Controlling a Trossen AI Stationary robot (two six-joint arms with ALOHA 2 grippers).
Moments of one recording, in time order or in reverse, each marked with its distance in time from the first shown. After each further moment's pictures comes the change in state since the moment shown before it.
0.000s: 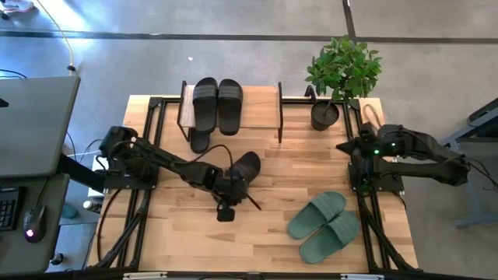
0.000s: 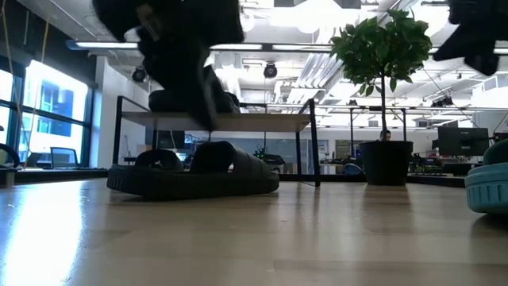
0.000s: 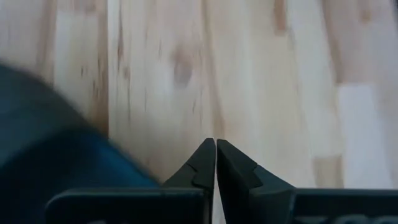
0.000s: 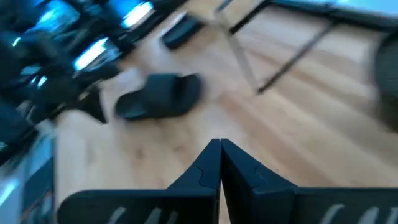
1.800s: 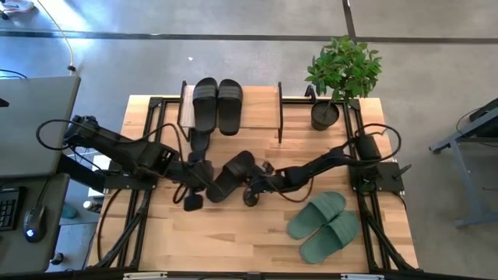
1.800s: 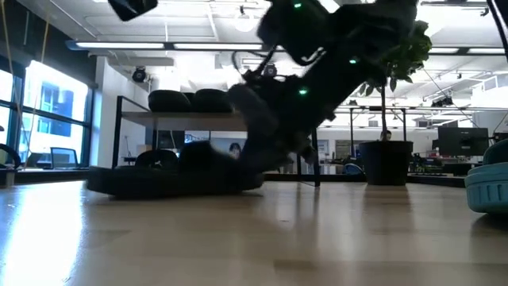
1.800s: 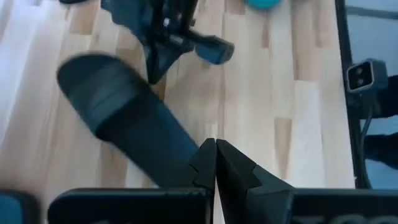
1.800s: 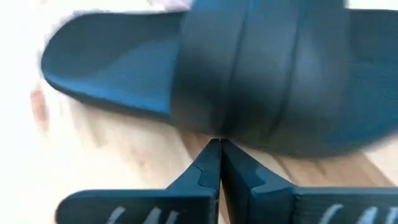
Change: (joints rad) left arm -0.087 -0.449 0.092 -0.502 -0.178 -0.174; right arm 0.345 1.749 0.415 1.068 0.265 0.000
